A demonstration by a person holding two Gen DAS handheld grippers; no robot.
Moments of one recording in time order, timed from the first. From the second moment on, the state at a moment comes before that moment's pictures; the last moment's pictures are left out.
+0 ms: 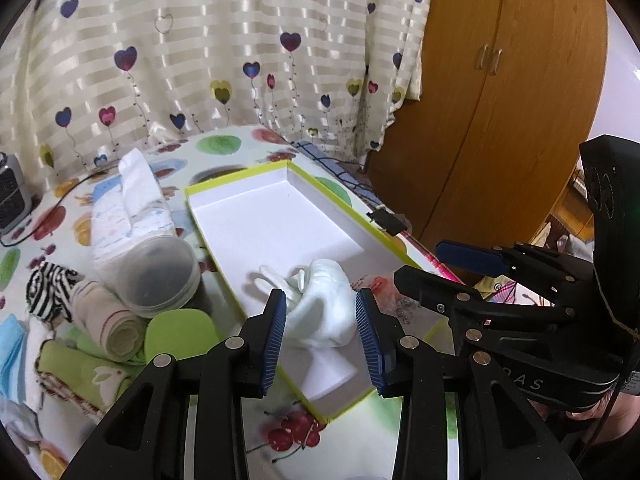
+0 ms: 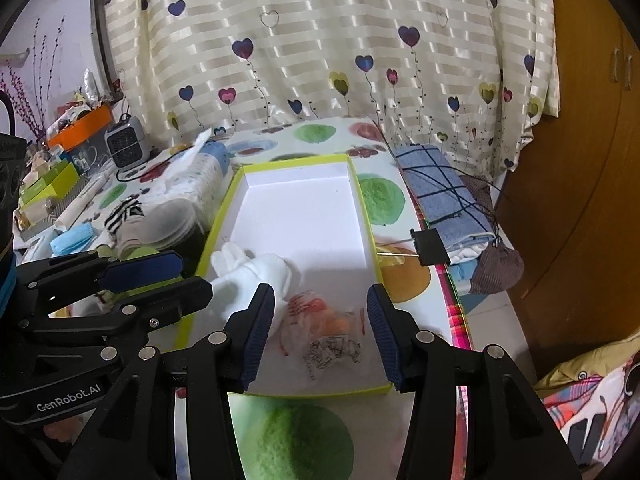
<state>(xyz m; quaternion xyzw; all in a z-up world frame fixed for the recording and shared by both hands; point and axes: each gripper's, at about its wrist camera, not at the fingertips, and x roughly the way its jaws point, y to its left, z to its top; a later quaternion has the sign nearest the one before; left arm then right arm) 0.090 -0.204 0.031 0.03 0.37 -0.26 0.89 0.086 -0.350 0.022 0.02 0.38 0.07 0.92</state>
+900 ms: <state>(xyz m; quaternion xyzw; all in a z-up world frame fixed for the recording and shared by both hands) 0.043 -0.124 0.057 -0.01 0.33 -0.22 0.92 0.043 -0.275 0.062 -0.04 0.34 0.12 0.93</state>
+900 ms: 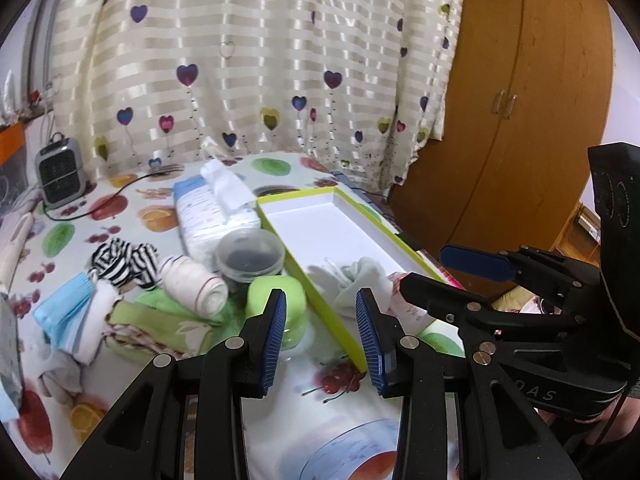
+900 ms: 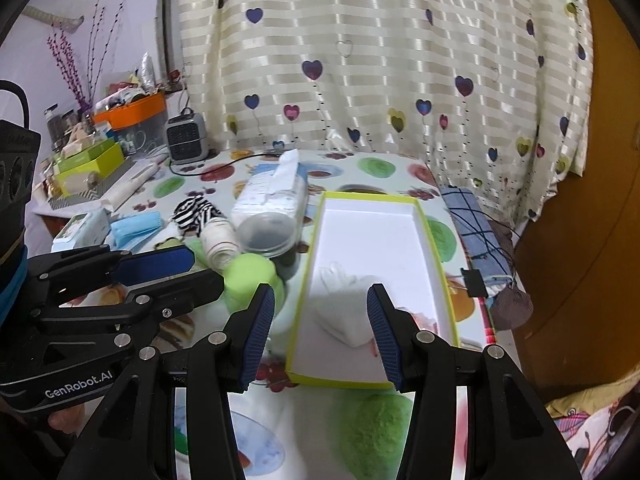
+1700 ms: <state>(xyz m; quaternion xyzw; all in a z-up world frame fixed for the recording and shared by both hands) 0.038 -0.078 0.039 -0.05 0.35 -0.17 0.92 0.039 -0.235 0.056 -0.06 0.35 0.17 0.92</state>
